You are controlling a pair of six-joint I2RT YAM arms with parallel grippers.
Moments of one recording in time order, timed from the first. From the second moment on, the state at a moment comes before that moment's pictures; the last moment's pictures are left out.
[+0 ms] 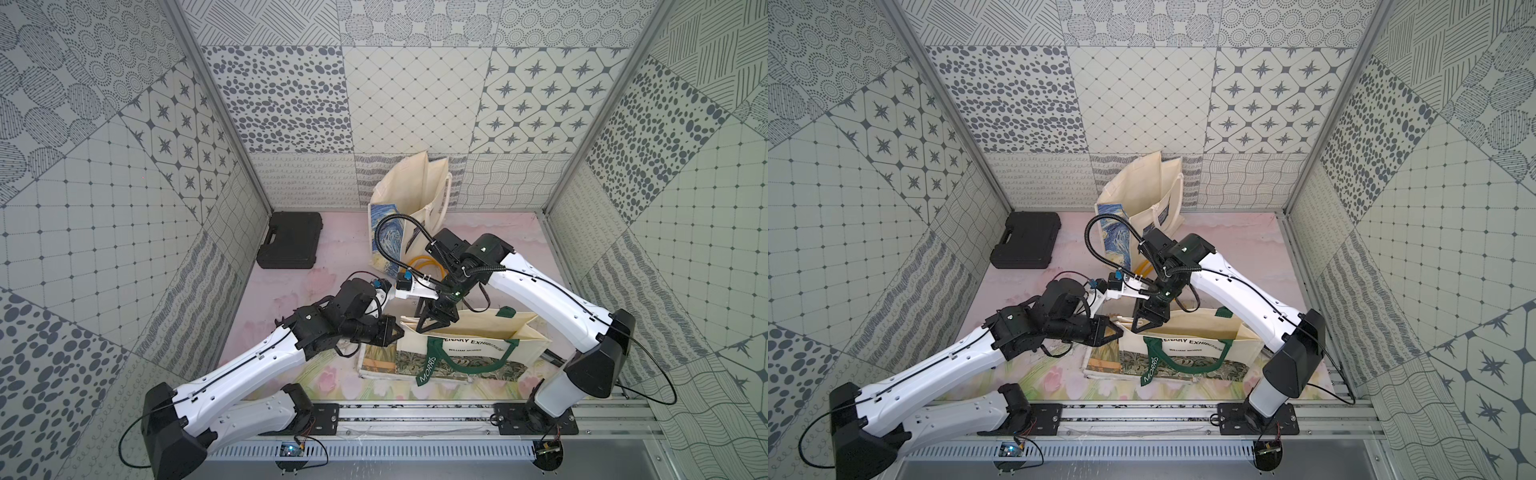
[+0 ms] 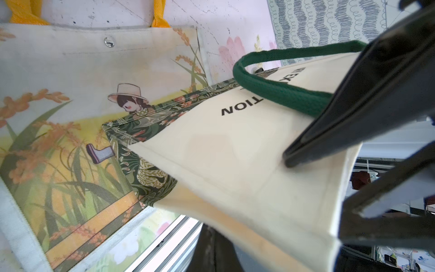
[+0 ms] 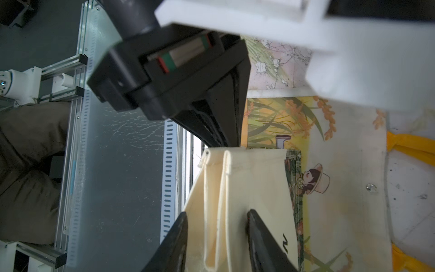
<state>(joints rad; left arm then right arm) -0.86 1.01 0.87 -0.63 0.39 -0.67 0.81 1.61 1.67 -1.36 -0.61 -0.59</state>
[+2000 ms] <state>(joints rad) -0.86 0.91 0.87 -0.61 0.36 -0.61 0.78 1.58 1.66 -1.29 -0.25 -0.49</state>
